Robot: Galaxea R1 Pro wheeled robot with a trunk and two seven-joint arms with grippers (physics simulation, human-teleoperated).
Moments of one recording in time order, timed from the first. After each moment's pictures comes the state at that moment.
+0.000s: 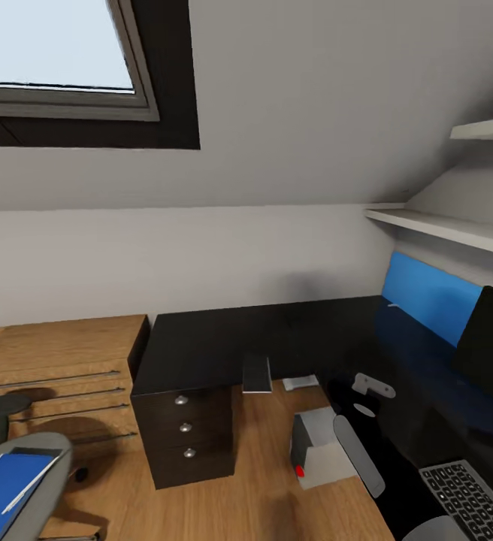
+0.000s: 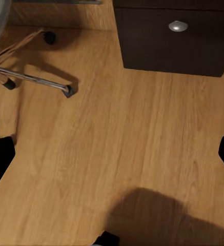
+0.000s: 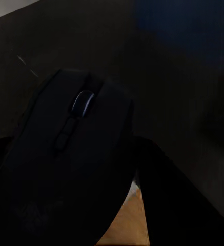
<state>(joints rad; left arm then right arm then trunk) -0.11 0.00 -0.62 -0.65 0.62 -0.19 0.71 -0.45 -0.05 0.25 -1.17 -0.57 0.28 -0.76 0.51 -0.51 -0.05</state>
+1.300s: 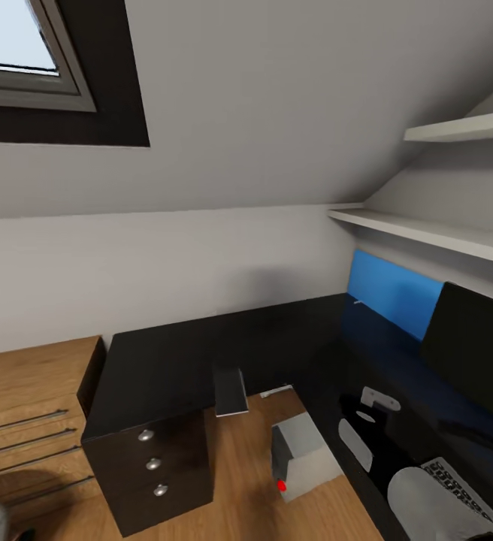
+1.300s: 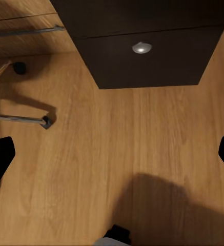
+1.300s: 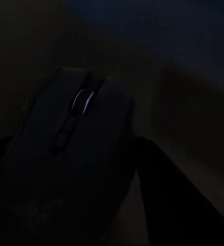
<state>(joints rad) -0.11 0.00 -0.62 -0.61 0.62 -0.19 0.70 -0.67 -0.06 0.25 -0.51 -0.56 0.00 -0.59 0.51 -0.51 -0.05</state>
